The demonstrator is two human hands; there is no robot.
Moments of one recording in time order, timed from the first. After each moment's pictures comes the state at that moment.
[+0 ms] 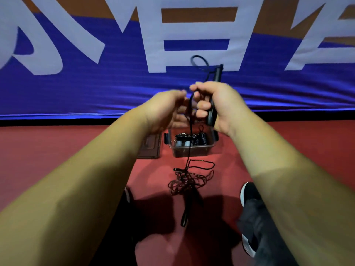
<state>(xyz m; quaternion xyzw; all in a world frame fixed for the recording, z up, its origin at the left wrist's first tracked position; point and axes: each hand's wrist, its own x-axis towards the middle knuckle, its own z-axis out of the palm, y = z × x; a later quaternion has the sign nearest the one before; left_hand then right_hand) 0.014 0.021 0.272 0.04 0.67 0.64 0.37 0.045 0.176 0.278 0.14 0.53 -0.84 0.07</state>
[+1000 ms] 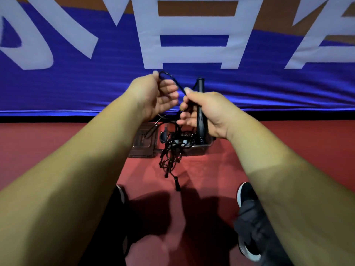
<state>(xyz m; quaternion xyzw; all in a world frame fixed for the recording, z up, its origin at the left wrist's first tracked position) -0.032 0.017 0.269 -0.13 0.60 0.77 0.20 0.041 0.172 0.261 0.11 0.58 -0.79 0.15</state>
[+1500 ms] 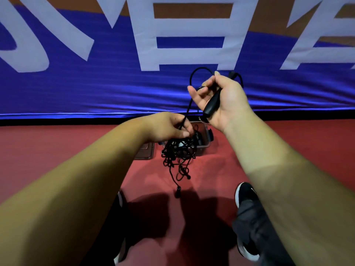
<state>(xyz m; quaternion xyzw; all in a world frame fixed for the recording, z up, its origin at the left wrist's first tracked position) -0.005 0.016 0.216 0.27 0.84 0.36 0.30 0.033 0.193 0.276 0.18 0.31 -0.93 -0.02</state>
